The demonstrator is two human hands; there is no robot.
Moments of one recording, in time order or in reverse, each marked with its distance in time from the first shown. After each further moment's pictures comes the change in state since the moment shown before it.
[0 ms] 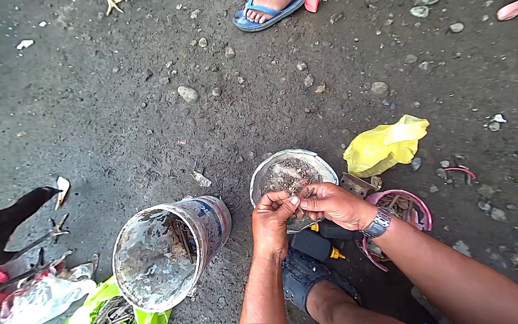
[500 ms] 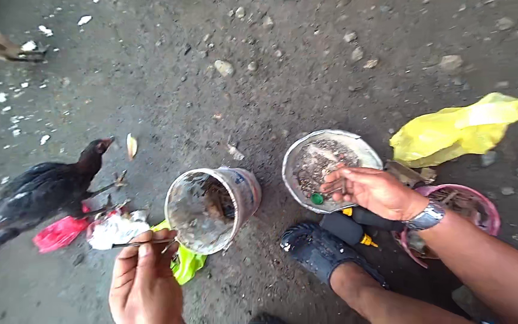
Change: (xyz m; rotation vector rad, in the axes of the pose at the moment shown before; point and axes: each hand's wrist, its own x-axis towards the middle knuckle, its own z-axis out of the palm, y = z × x) left_hand -0.133 0.152 -0.161 0.504 0.540 0.719; right_hand 0.001 0.003 0.004 0.045 -0.073 -0.029
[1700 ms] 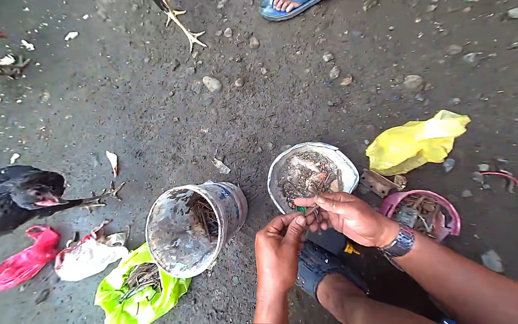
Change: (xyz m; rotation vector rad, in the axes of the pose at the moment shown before) left_hand -0.089 -0.026 0.174 0.089 -0.629 -0.436; right_hand -0.016 0.005 0.029 0.029 -0.086 -0.028
